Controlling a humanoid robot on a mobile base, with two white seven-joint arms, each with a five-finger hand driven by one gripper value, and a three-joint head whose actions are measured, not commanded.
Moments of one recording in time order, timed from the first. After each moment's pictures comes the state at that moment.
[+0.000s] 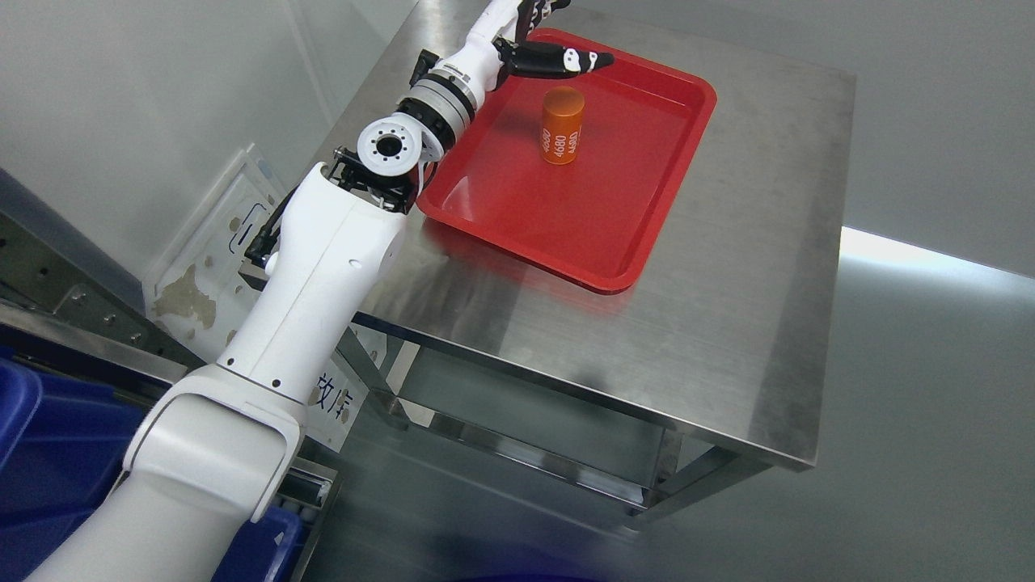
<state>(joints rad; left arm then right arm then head) -0.91 0.00 -0.44 -1.06 0.22 0.01 -0.15 0.00 0.00 0.00 0.00 0.00 -0.02 -0.06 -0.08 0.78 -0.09</state>
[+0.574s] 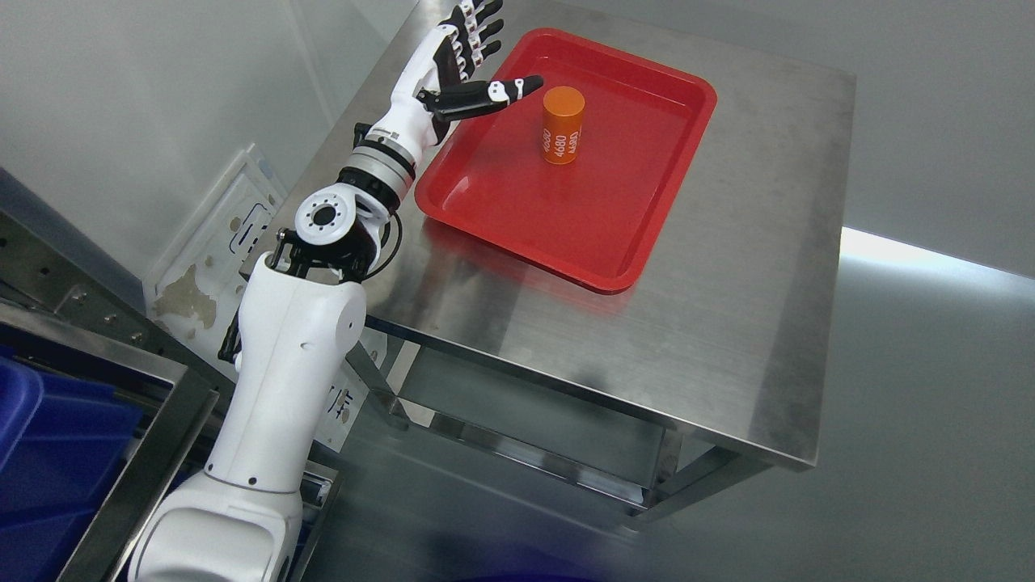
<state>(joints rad) -0.60 0.00 -0.21 -1.38 0.28 0.12 -0.14 0.00 0.00 0.00 0.00 0.00 -0.02 -0.06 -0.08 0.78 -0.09</state>
